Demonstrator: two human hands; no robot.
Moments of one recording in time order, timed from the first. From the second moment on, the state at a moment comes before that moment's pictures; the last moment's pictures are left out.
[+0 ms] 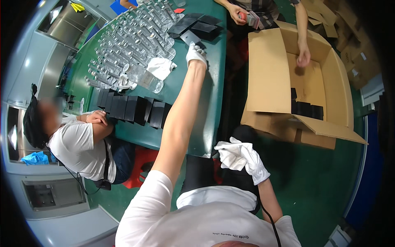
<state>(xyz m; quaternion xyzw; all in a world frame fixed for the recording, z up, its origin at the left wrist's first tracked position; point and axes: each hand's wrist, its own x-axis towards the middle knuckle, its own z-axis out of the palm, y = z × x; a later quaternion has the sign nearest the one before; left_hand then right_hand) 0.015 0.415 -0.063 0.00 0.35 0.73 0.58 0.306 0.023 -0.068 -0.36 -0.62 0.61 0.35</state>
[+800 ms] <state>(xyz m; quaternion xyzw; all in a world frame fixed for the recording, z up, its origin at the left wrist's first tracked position) 0.013 0.021 -0.061 -0.14 -0.13 0.64 0.74 0.128 0.102 0.005 -0.30 -0.89 0.07 0.33</state>
